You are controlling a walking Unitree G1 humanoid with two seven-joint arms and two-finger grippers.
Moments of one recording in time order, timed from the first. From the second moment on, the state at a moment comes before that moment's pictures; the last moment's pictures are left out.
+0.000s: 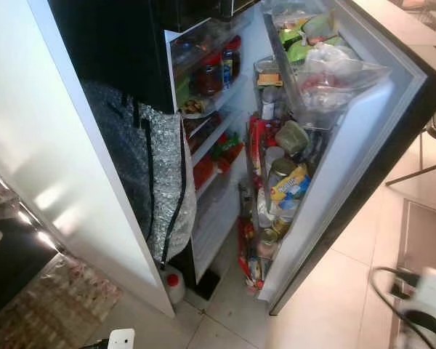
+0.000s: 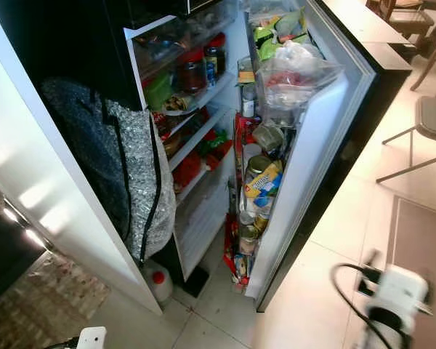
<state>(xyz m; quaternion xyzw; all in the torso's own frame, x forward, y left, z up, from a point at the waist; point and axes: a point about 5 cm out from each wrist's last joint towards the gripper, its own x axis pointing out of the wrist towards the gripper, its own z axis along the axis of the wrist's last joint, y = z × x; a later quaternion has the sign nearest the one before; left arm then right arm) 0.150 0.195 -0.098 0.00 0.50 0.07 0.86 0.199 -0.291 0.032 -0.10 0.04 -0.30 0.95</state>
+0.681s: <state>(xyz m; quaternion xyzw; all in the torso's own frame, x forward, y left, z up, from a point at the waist) 0.151 0.202 -0.097 0.00 0.50 0.07 0.86 0.222 -0.258 0.043 -0.10 0.01 -0.19 0.98</state>
